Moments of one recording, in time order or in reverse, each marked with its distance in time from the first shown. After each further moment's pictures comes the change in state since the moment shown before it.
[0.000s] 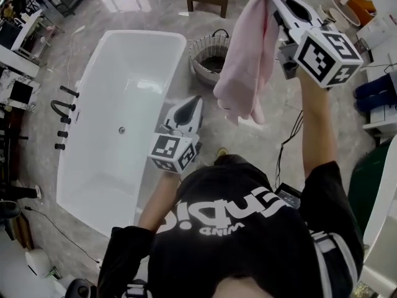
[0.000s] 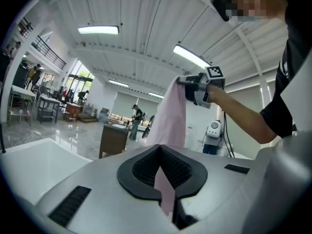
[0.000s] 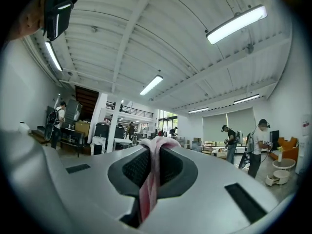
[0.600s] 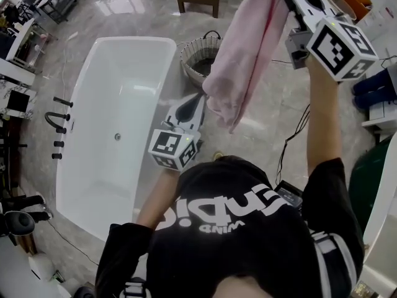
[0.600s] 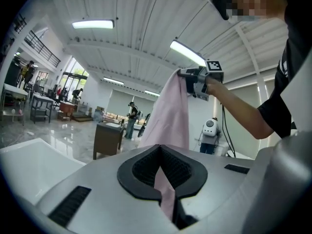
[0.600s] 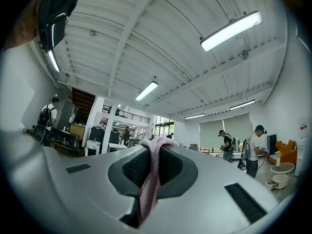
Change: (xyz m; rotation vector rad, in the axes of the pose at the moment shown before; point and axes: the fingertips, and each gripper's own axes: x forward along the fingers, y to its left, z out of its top) left arm 0.077 -0.021 -0.002 0.010 0.022 -0.053; right arm -0.008 -0.085 0.027 -0.009 -0.067 -0.055
